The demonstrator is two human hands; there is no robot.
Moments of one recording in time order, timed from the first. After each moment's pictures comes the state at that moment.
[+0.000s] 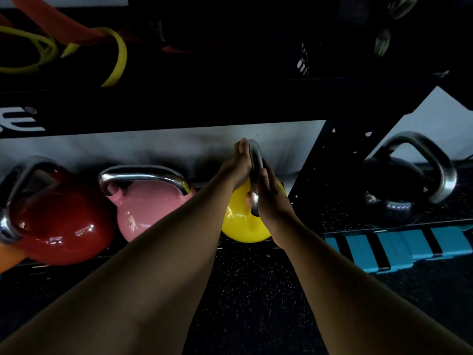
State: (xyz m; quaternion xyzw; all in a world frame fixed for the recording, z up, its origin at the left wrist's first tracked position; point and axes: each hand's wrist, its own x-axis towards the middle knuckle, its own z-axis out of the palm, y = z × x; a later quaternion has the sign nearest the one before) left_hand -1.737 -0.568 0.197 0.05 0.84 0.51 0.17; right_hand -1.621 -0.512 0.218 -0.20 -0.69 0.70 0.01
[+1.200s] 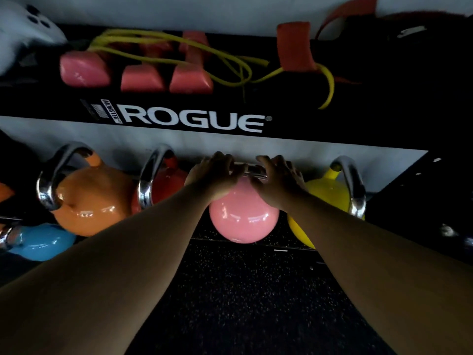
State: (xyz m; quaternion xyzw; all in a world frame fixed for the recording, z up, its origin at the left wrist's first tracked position) left_hand -1.717 -0.846 0.242 0.13 0.98 0.15 0.03; right_hand -1.684 -0.672 0.247 0.03 -0.99 0.16 -0.01
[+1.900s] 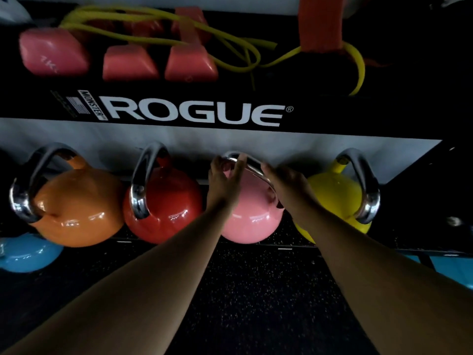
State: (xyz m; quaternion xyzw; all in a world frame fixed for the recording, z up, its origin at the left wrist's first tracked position) left_hand -1.712 -0.822 0.192 -0.06 0.79 0.61 0.02; right_hand -1.677 -0.685 0.230 -0.18 -0.83 0.52 -0.04
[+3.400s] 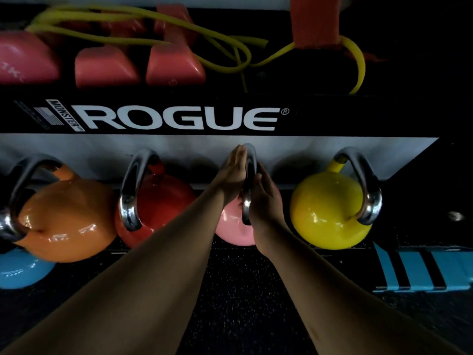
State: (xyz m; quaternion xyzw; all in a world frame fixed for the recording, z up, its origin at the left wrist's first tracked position) left_hand -1.752 -0.804 0.201 0.06 0.80 0.58 0.16; right_hand -1.667 -0.735 0.204 -0.21 -0.67 0.71 0.05
